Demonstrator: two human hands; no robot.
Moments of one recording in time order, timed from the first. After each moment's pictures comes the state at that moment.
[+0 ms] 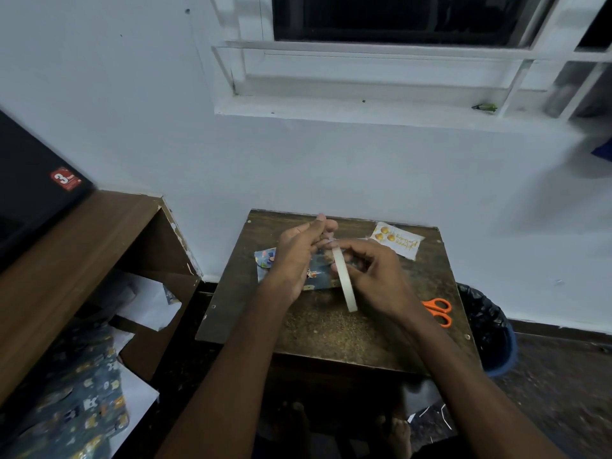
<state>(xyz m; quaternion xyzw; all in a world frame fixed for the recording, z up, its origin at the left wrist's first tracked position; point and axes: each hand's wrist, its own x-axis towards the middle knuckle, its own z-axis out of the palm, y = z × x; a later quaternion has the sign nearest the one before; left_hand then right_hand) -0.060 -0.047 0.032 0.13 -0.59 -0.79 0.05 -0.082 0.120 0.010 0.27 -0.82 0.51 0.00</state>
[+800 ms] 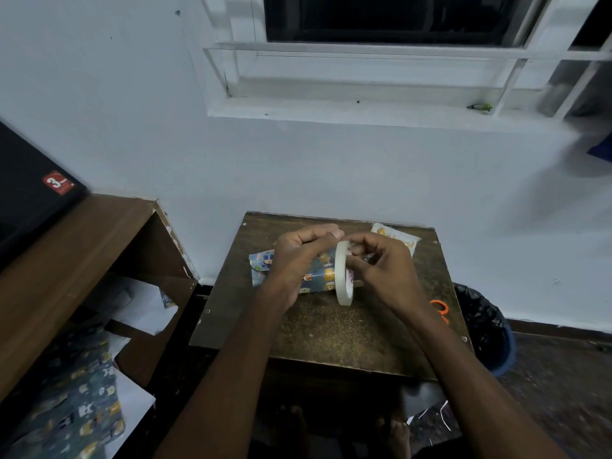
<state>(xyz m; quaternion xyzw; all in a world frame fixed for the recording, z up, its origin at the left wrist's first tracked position) -0.059 -0.045 0.023 0.09 -0.64 -0.76 0.05 -0.080 0.133 0.033 0.21 -0.78 0.59 -0.01</state>
